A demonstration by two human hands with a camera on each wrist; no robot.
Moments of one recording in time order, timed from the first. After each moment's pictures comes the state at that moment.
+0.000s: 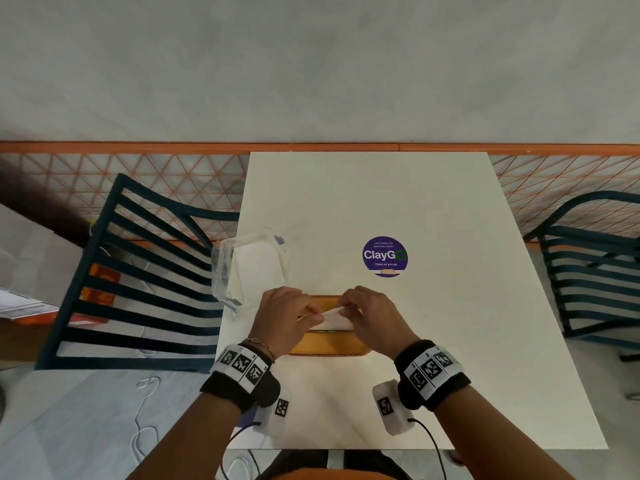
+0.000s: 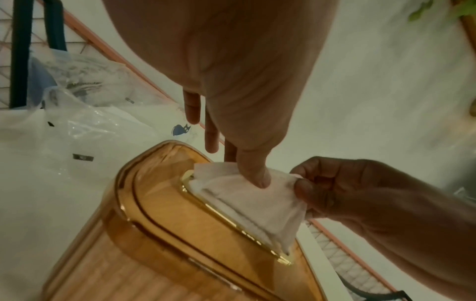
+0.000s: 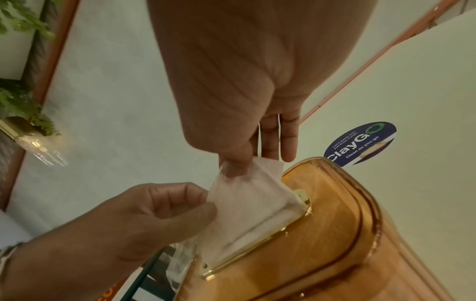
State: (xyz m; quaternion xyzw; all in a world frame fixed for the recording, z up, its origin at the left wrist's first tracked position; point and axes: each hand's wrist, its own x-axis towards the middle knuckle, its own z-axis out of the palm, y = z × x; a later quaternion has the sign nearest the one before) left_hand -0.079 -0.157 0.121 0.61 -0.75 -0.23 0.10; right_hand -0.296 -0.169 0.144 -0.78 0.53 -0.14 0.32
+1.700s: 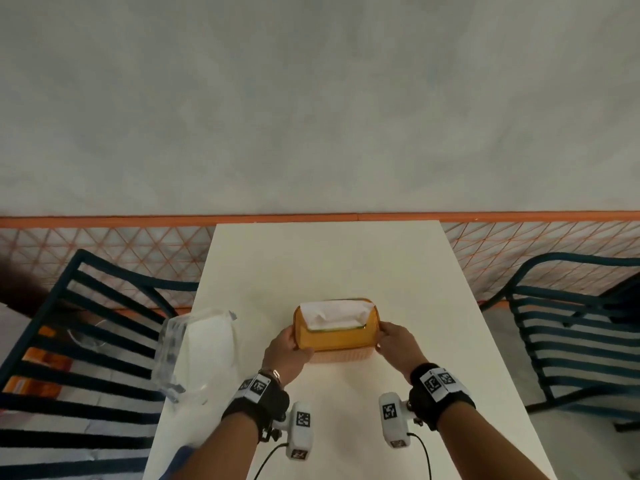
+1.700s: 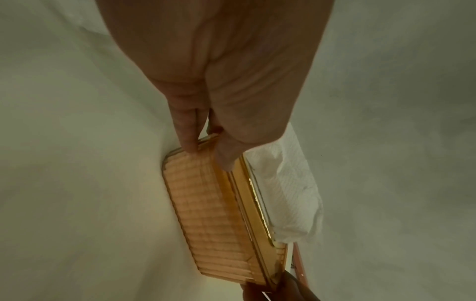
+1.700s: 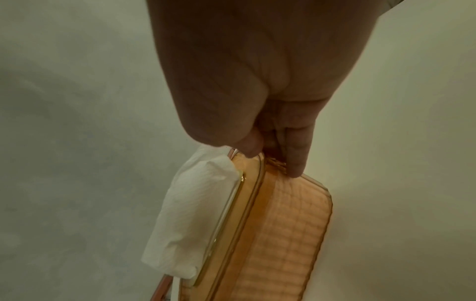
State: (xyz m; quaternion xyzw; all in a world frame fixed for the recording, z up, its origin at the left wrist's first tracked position) left_hand -0.189 -0.250 0.116 0.71 -0.48 -0.48 0.20; right_hand -0.448 -0.276 0.108 -0.50 0.70 -0.17 0.47
